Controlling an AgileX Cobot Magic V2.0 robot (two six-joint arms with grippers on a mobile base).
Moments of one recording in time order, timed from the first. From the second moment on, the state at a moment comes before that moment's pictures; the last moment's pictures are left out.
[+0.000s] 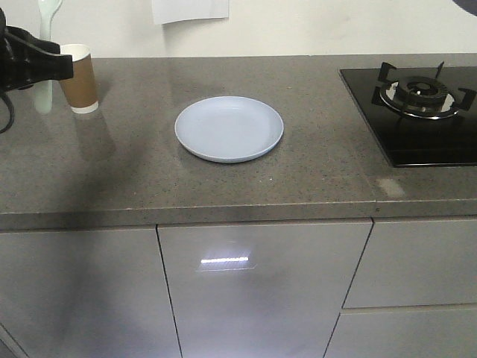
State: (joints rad) left arm -0.21 1.24 -1.24 -0.05 0.47 -0.03; right arm -0.49 1.35 -1.63 1.19 1.26 -0.79
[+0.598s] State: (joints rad) left arm -0.22 1.24 -1.24 -0.05 0.47 -0.03; right arm -0.49 1.35 -1.63 1.19 1.26 -0.79
